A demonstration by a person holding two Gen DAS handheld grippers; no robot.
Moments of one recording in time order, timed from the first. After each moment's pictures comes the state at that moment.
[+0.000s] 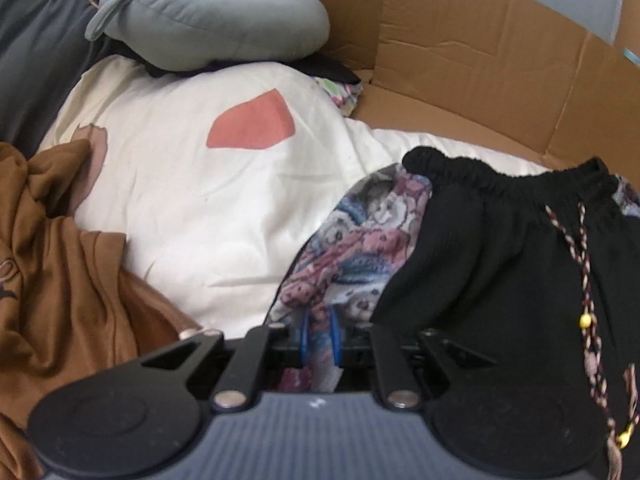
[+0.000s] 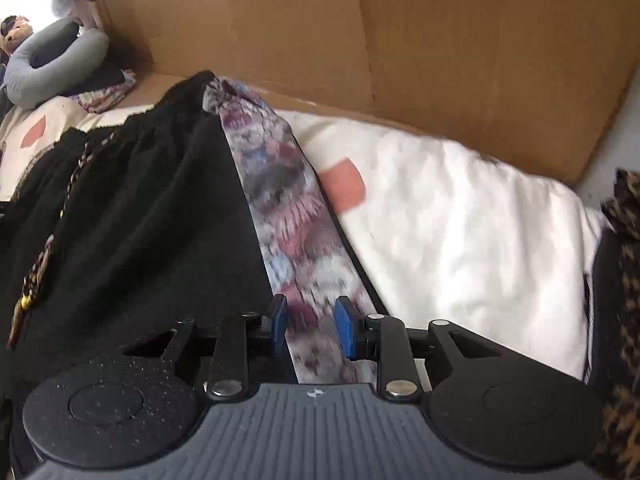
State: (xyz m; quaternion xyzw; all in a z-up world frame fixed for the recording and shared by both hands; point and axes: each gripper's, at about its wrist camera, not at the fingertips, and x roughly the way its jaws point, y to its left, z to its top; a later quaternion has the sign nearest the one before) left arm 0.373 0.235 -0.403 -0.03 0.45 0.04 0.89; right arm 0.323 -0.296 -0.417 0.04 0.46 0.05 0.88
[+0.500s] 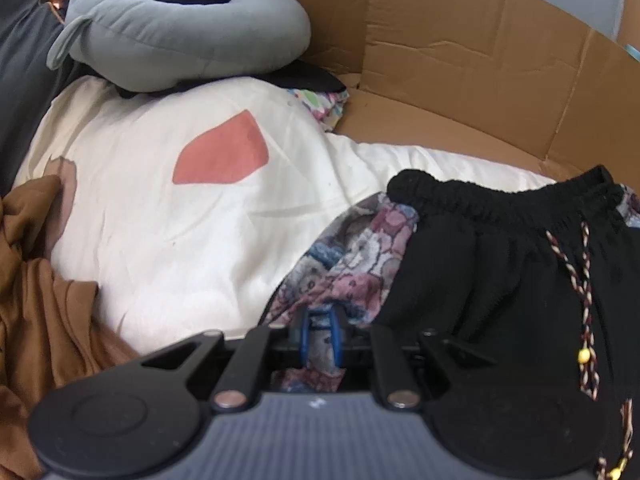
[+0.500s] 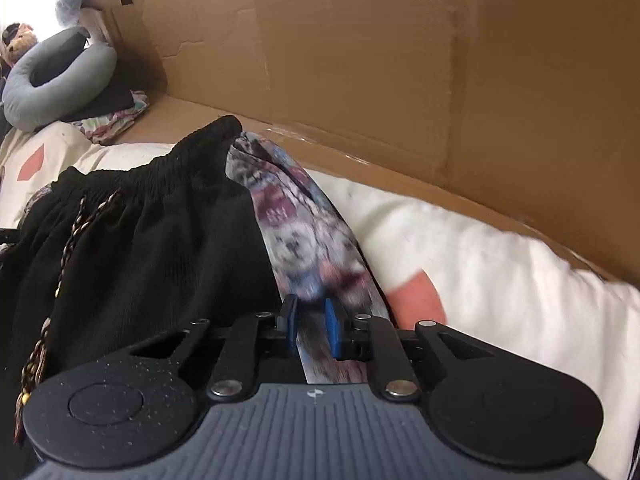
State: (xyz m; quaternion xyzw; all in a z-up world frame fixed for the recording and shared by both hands) left arm 0.408 0.222 -0.399 -0.01 0.45 0.04 0.89; right arm 0.420 -0.257 -0.418 0.03 0.45 0.08 0.89
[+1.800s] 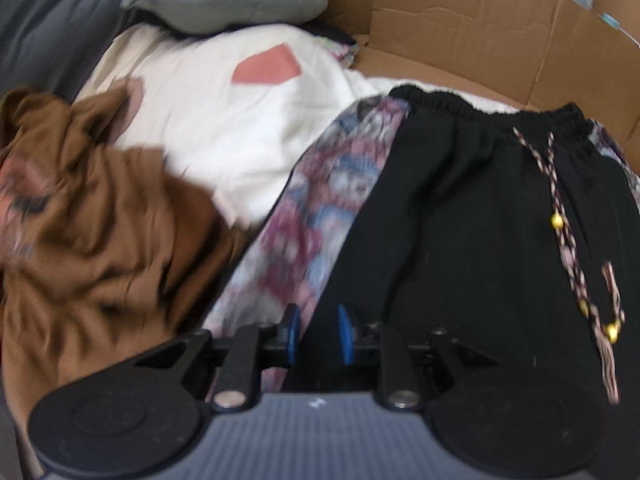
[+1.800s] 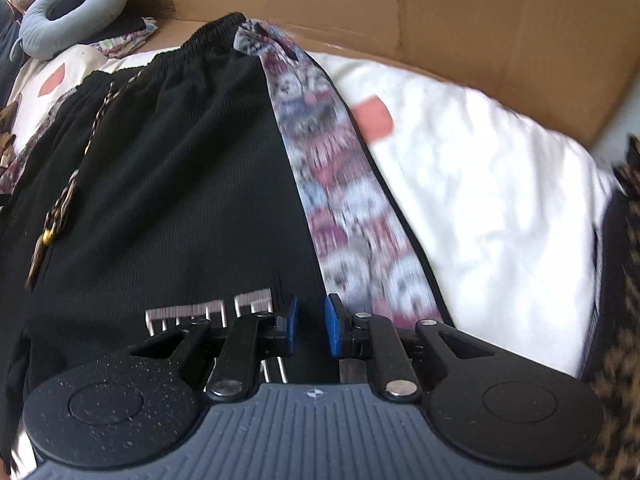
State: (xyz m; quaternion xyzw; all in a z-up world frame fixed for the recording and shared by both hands) left arm 0.289 0.229 -0.401 -0.02 0.49 0.05 0.87; right arm 0.286 -0.286 -0.413 0.02 0.53 0.08 0.84
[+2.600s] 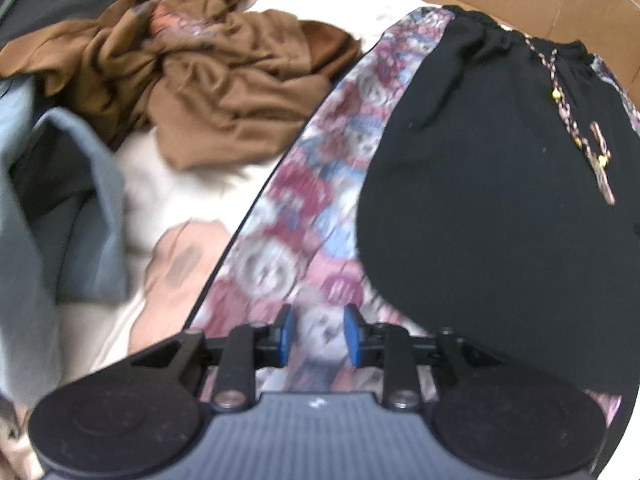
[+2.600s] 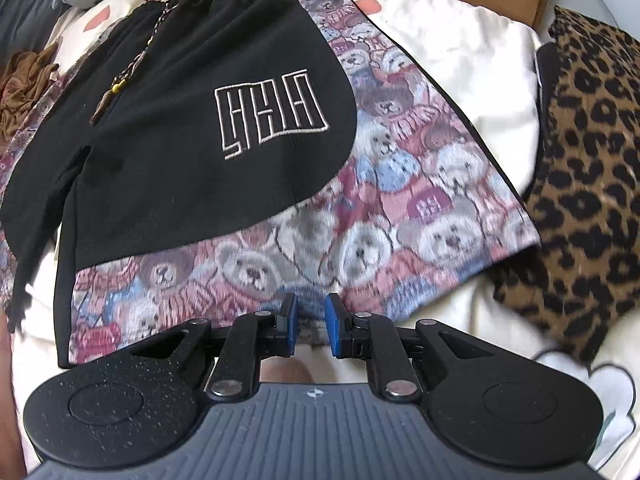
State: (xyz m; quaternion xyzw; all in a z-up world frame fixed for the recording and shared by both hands) left arm 0.120 0.259 -0.394 -0.03 0.56 0.11 0.82; right arm 0.113 -0.284 -0.411 0.03 0.56 0.08 0.82
